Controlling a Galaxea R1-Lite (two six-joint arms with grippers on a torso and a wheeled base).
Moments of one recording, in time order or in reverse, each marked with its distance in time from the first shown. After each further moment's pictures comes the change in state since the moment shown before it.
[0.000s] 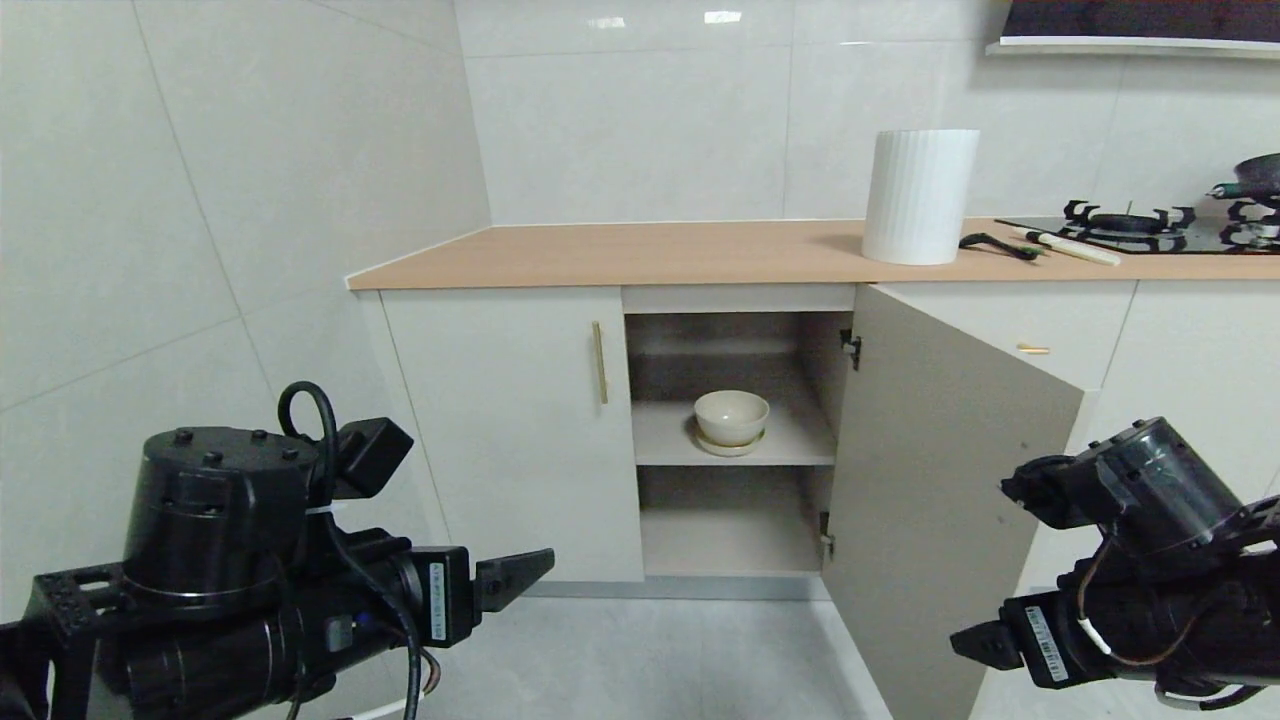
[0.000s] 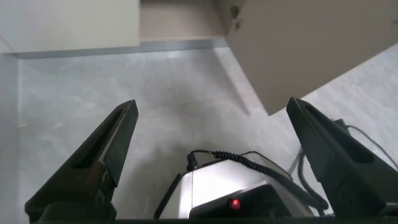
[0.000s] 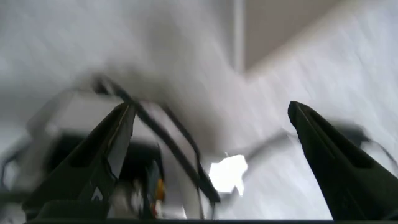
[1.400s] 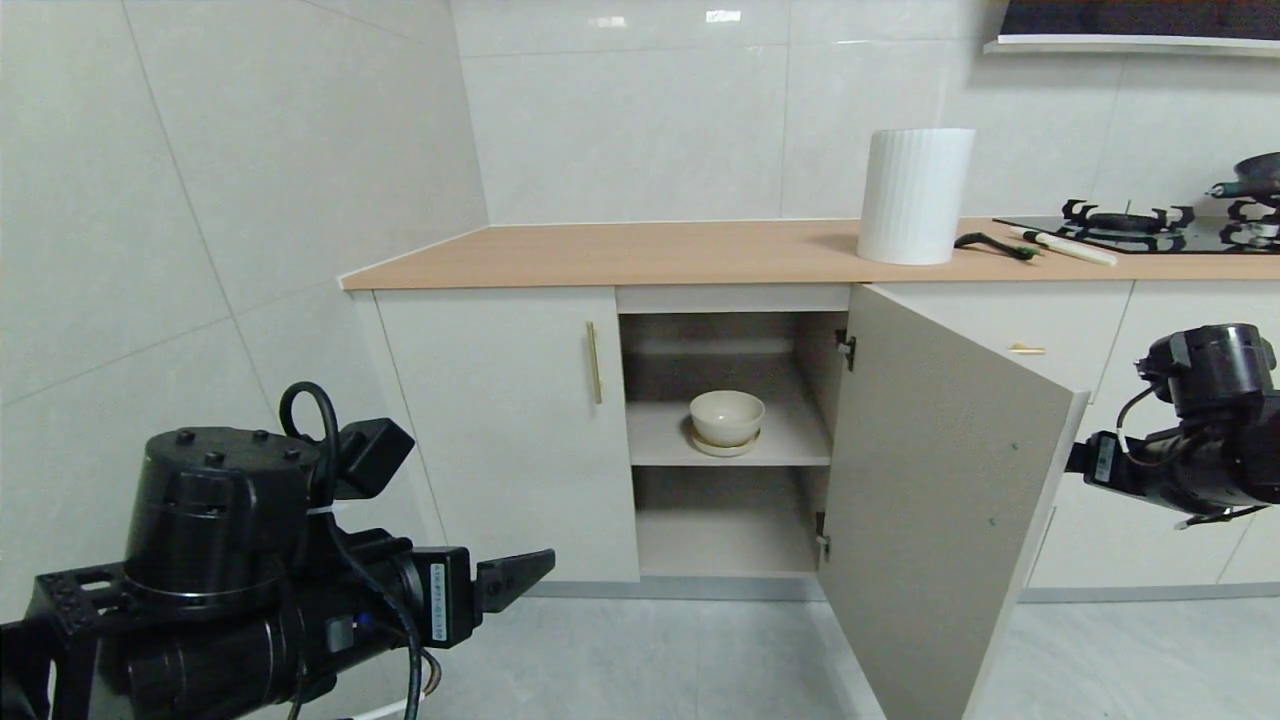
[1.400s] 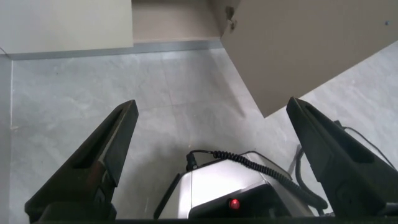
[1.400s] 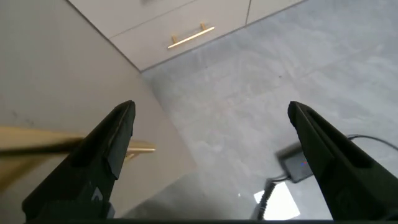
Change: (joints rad) left arm 0.000 -0.001 0.000 0.000 -0.002 0.000; right arm -0.591 0.302 -0.194 -0.373 -0.037 -0.003
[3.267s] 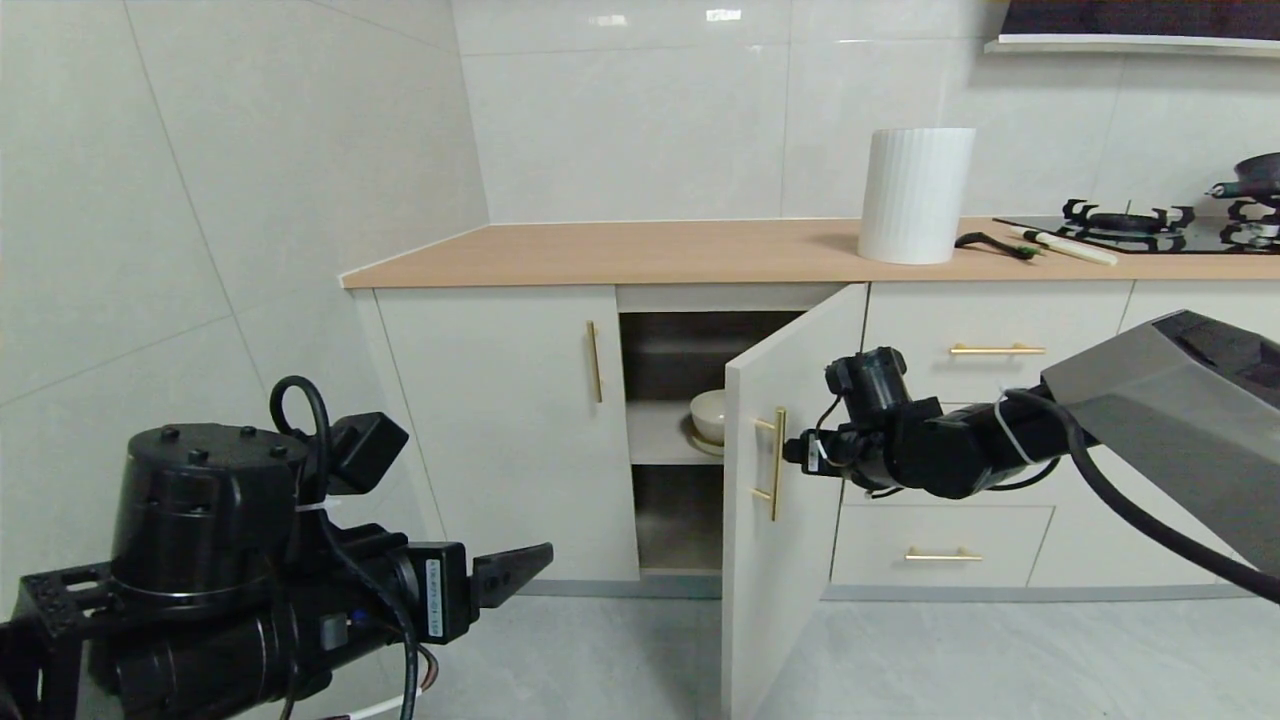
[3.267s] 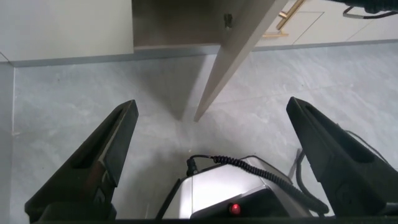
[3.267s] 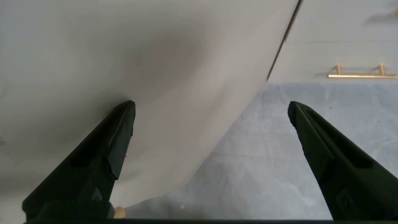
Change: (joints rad) left arm 0.000 -0.010 0.000 -0.011 0.006 0.010; right arm 0.489 0.468 -0.479 -0.079 0.012 0.060
